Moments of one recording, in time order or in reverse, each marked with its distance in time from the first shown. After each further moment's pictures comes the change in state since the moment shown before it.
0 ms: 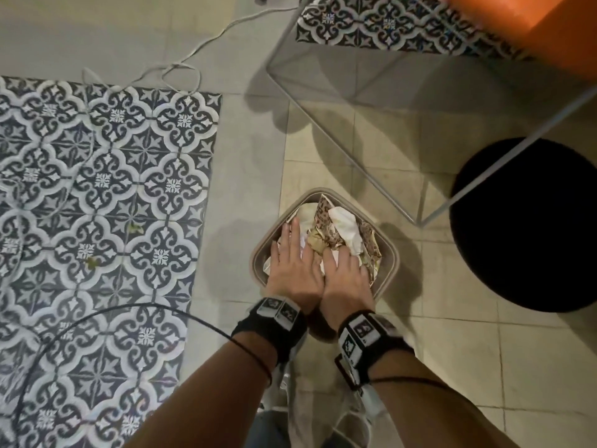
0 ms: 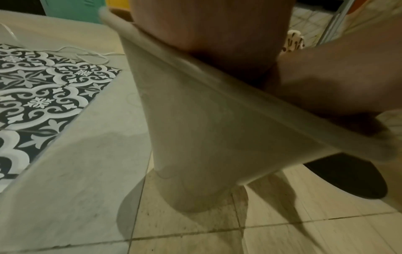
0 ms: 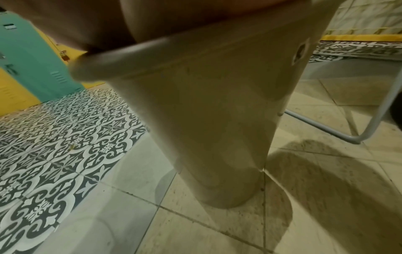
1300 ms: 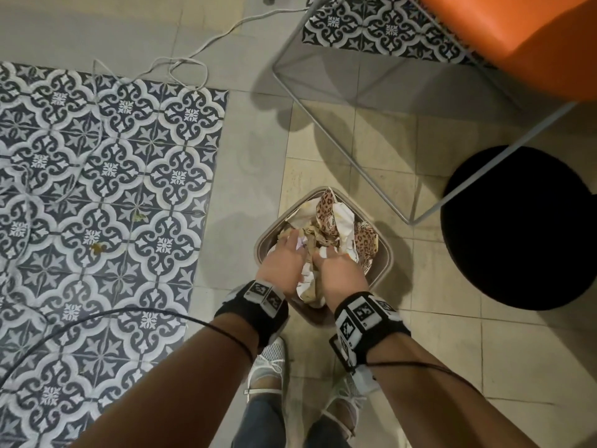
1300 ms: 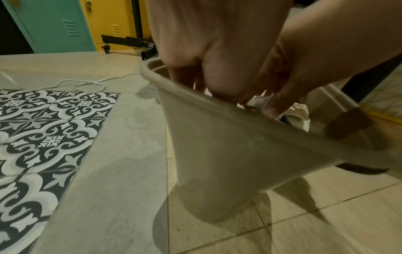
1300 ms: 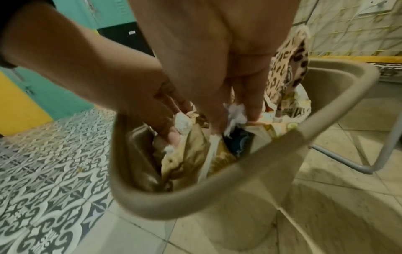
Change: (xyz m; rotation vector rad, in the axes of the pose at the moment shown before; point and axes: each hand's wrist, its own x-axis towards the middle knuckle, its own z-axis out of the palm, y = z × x) left_hand -0.004 -0.023 -0.018 0.084 -0.103 0.168; right_hand -0.001 -0.008 -0.047 -0.053 -0.308 -0.082
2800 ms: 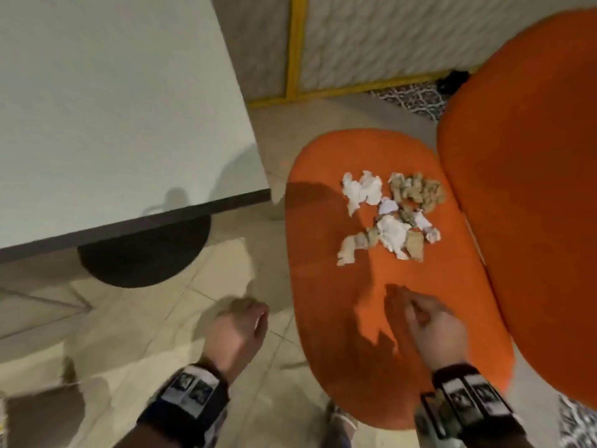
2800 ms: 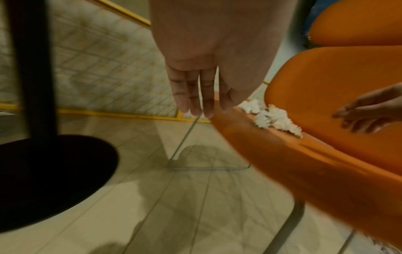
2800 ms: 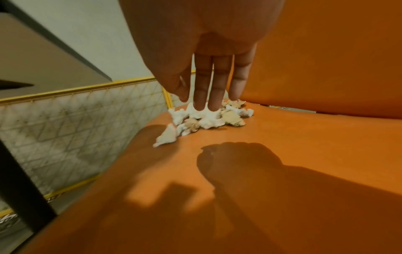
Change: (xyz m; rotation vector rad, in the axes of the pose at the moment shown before) left_hand -0.283 0.597 0.070 0.237 0.034 1.017; right_hand -0.753 0.340 0.234 0.899 0.887 1.409
